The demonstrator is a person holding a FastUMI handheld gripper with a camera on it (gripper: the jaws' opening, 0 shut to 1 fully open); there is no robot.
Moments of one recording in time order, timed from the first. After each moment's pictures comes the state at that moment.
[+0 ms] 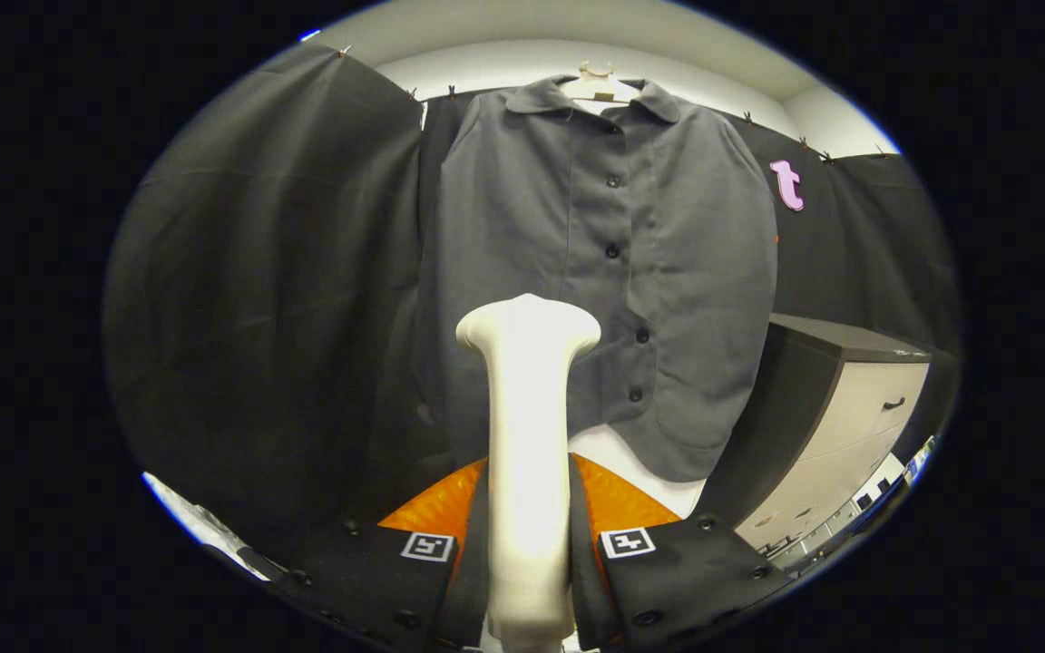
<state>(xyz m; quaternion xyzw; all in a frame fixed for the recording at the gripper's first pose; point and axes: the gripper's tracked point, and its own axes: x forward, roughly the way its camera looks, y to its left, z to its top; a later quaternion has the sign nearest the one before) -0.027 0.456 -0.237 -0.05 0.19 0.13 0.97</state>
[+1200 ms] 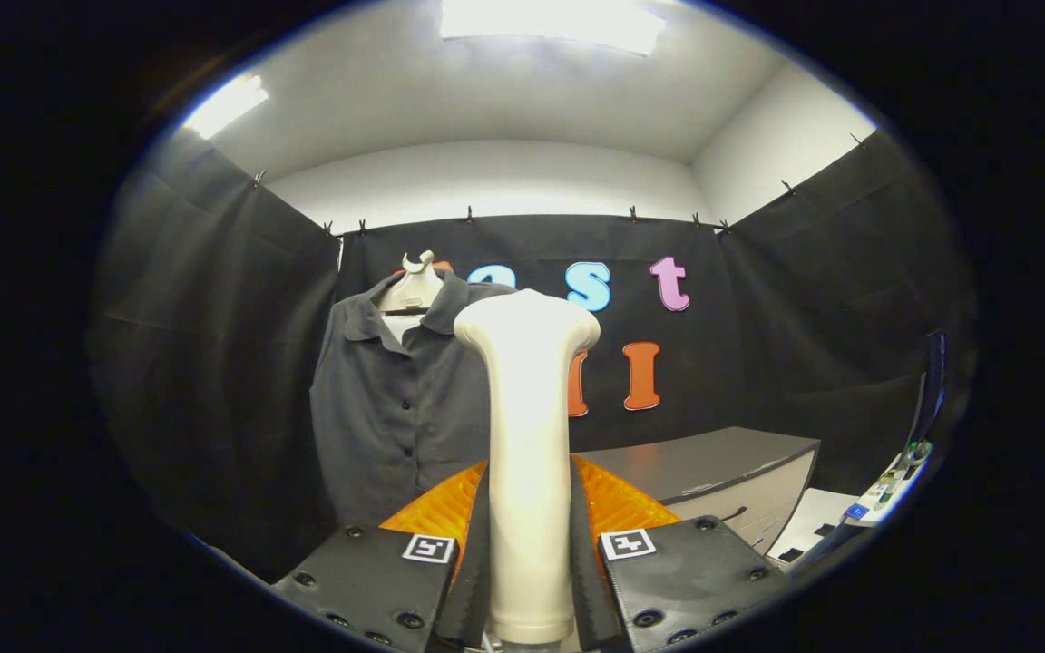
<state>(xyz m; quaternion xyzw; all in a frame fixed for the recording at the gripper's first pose) -0.074 0.175 0.023 -0.01 0.01 0.04 1.00</state>
